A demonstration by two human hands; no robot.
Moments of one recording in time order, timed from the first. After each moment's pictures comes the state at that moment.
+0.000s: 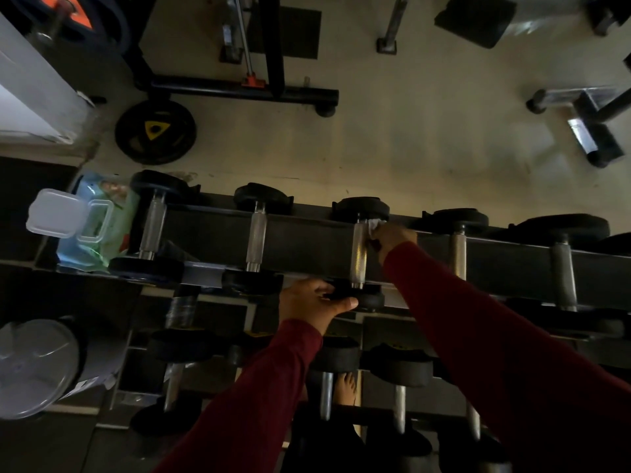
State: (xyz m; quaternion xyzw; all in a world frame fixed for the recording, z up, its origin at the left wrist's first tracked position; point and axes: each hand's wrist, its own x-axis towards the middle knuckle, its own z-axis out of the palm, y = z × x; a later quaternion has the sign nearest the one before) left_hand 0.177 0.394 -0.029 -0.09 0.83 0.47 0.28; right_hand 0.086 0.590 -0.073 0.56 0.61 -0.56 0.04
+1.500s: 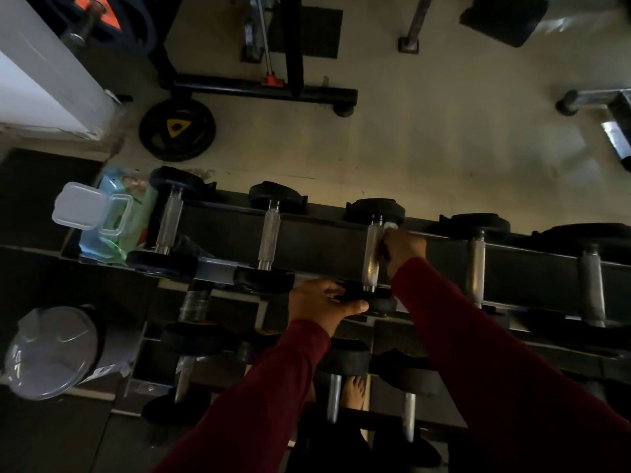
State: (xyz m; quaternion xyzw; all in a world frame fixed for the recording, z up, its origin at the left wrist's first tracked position) left_hand 0.175 0.393 -0.031 -0.10 0.83 0.47 0.28; right_hand 0.102 0.566 -0.042 0.57 0.51 -0.64 0.01
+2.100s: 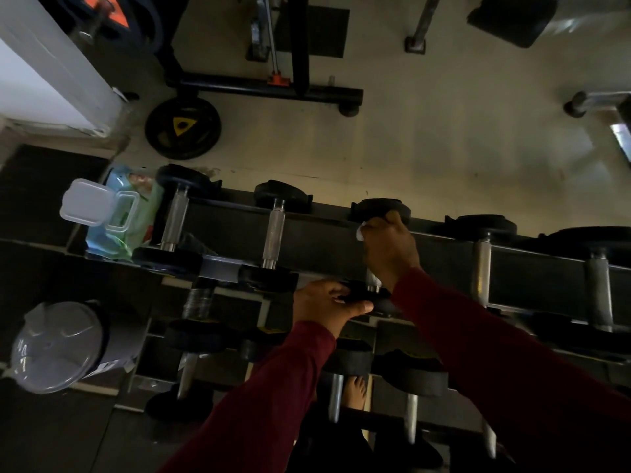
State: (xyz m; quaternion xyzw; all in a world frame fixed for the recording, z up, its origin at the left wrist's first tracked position) left_hand 0.179 0.397 -0.038 -0.11 0.81 0.50 0.28; right_hand 0.115 0.557 -0.048 0.00 1.00 -0.04 0.04
